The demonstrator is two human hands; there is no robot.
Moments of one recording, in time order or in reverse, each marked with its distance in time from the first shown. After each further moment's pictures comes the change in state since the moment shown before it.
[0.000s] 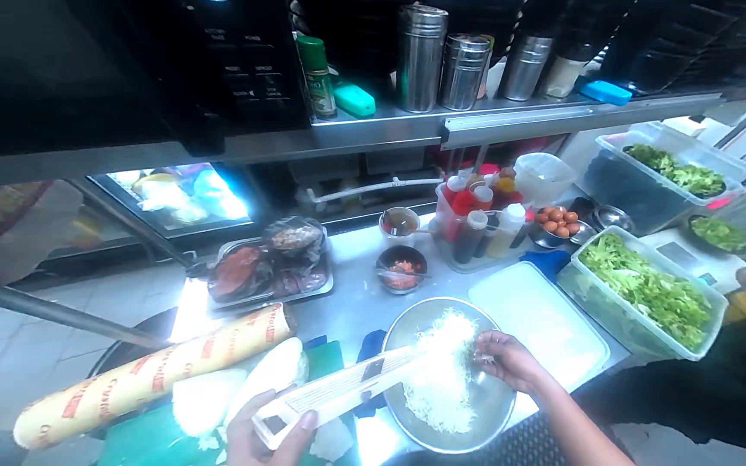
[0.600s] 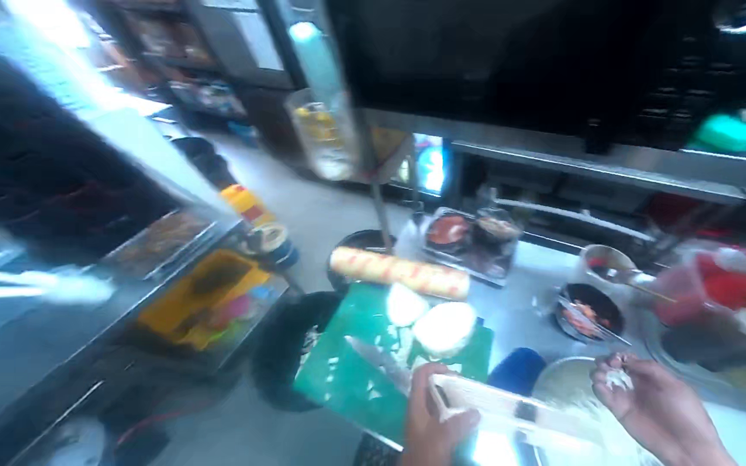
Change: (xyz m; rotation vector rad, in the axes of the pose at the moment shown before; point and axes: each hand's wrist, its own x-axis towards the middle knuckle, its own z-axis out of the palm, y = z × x) left_hand -0.056 0.012 -0.051 -0.134 0.213 -0.151; right_hand -0.008 -0.069 0.235 0.102 -0.310 0.021
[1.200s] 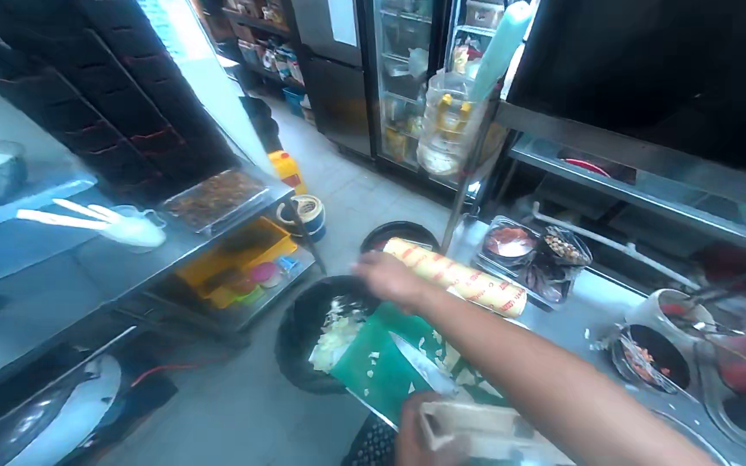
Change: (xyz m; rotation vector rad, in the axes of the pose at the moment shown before) left_hand -0.027 -0.004 -0.107 -0.140 0.287 0.092; right_hand 0.082 0.238 0.472 -1.194 -0.882 -0.016
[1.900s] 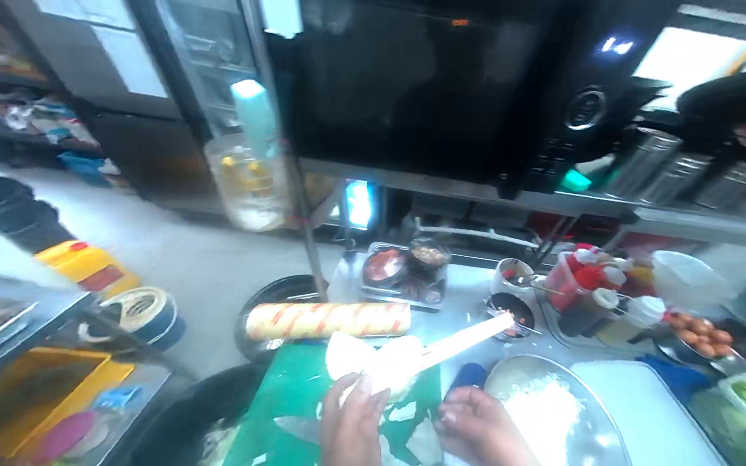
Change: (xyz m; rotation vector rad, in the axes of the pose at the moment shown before) left_hand 0.065 0.038 0.114 -0.223 0.002 -0.303; right_hand -0.358 0.169 -0.048 0.975 0.766 0.093
